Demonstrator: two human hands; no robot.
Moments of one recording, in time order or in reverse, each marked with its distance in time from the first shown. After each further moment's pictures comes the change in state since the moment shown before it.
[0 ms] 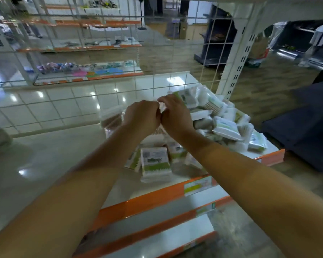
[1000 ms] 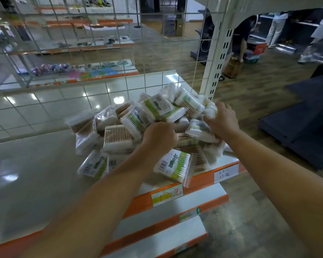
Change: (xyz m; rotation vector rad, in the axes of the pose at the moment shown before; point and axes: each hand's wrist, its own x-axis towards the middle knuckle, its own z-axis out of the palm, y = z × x) left_hand 0.019 0.104 0.073 -0.082 -0.123 0.065; right_hand -0.007 0.181 -0.091 -0.153 -0.102 0.514
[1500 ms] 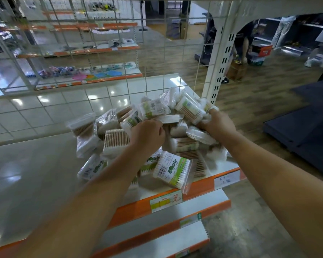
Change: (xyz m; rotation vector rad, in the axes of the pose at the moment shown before) left_hand 0.002 -0.026 -0.009 -0.055 0.163 -0.107; right_hand 0.010 -0.006 0.005 -0.041 -0.092 -0.024
